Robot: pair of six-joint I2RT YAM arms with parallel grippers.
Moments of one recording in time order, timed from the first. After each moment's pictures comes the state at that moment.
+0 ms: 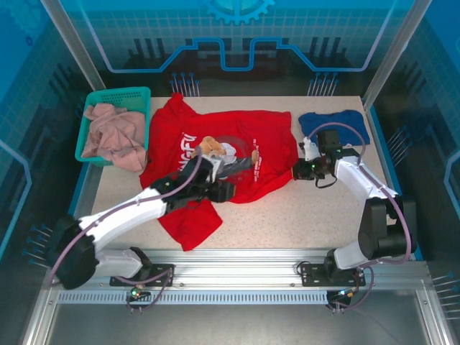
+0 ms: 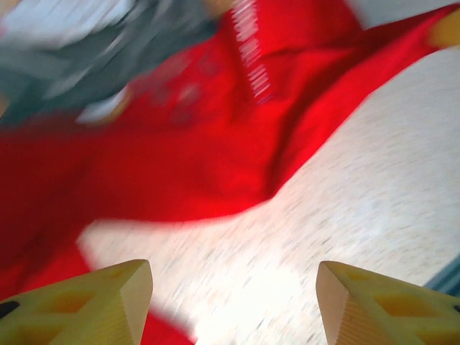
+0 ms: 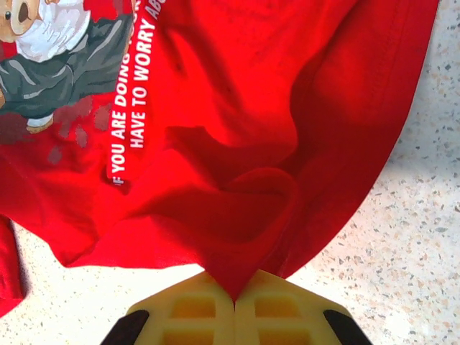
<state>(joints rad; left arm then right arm) -0.70 1.23 0.80 -0.44 0.06 -0.58 0.09 1.48 1.00 -0.66 -0.39 0.10</state>
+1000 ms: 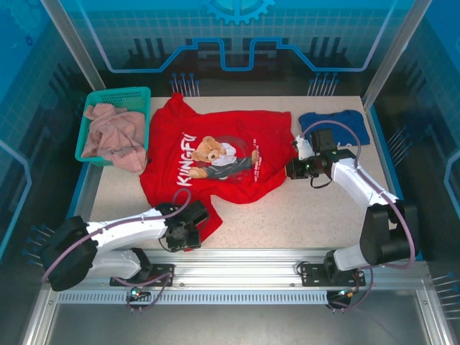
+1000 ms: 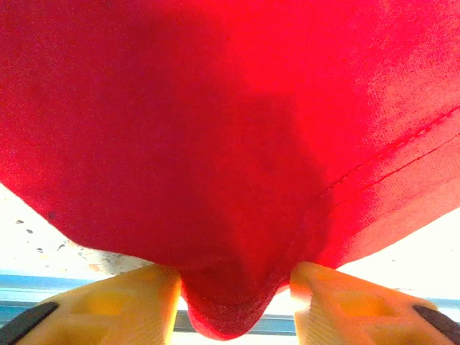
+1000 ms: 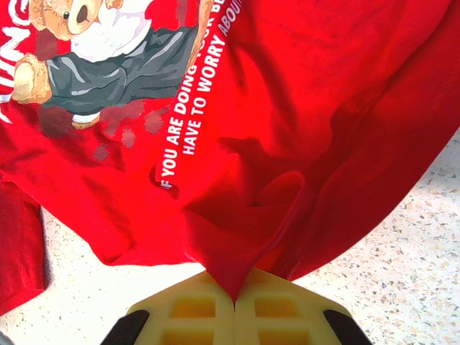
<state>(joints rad) -0.86 1.23 0.55 -0.84 0.05 -1.06 0.16 1.44 1.00 -0.63 -0.40 0.09</state>
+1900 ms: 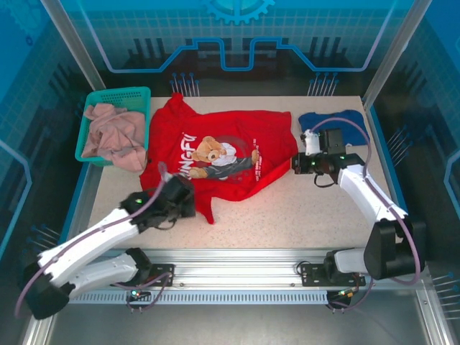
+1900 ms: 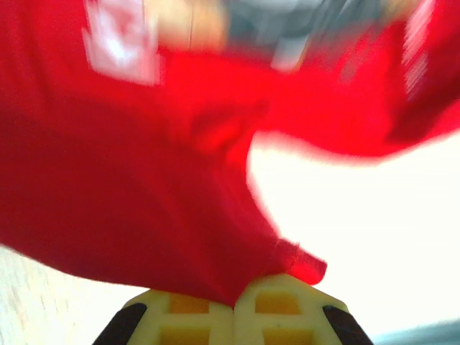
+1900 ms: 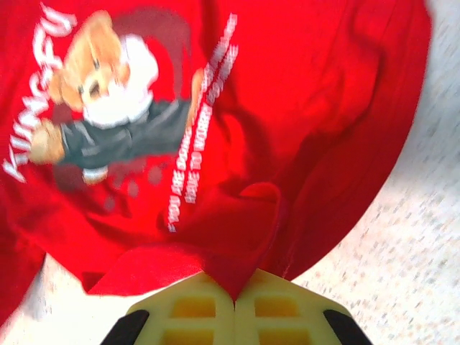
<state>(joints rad) -0.73 0.91 0.86 -0.84 -0.25 -0.80 0.12 1.32 0.98 -0.53 -0.35 0.16</state>
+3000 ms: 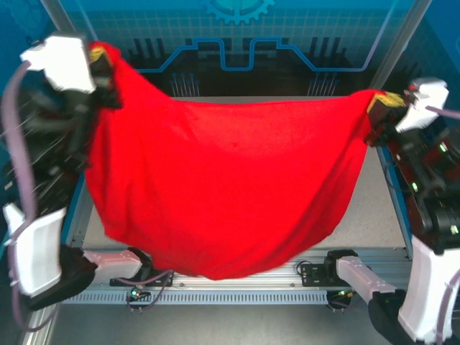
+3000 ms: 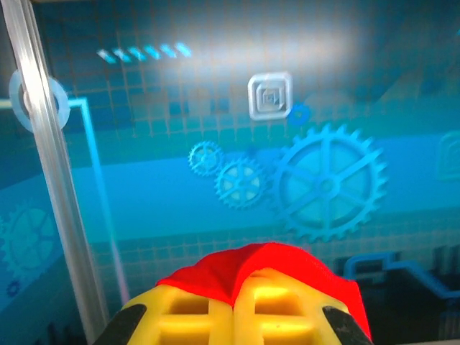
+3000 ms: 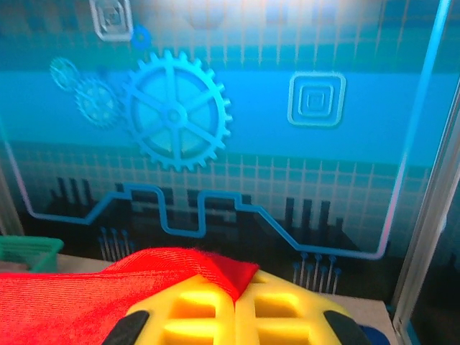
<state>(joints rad) -0.50 1.29 2.21 -0.73 -0.55 0.19 0.05 1.00 1.81 -0.81 -0.08 0.00</state>
